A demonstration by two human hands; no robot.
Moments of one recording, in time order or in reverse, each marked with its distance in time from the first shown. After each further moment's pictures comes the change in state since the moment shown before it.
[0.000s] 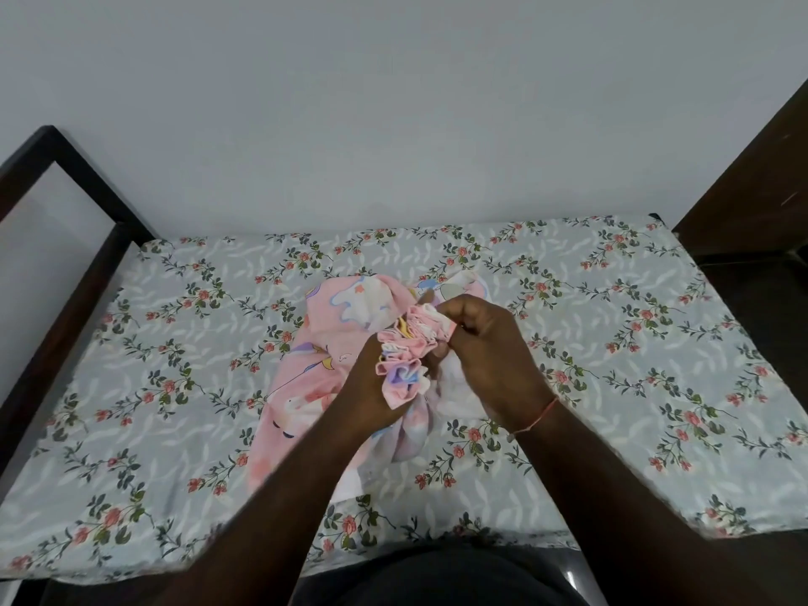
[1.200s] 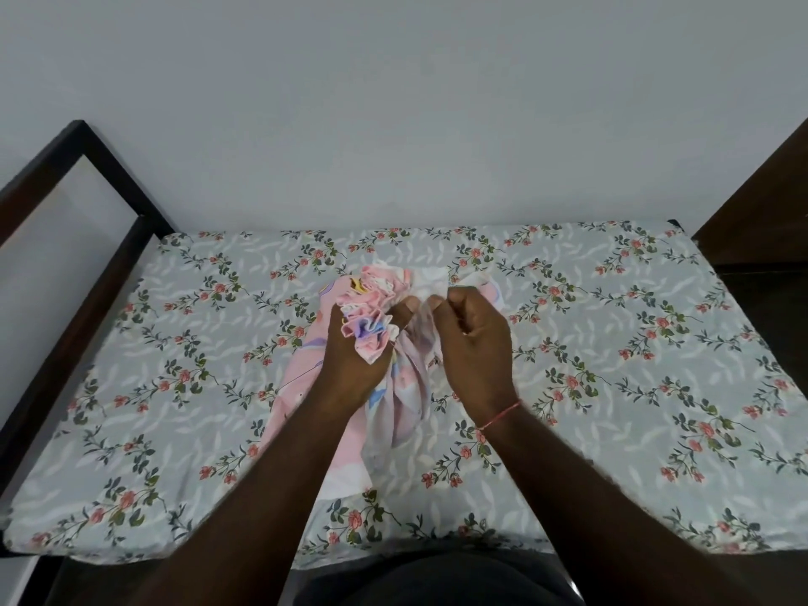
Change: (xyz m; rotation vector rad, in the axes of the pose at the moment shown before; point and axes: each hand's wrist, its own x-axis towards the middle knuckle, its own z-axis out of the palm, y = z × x) left_hand 0.005 0.011 -0.025 -0.052 0.369 -0.176; right_hand 0.006 0.014 0.032 -0.110 0.245 -0.215
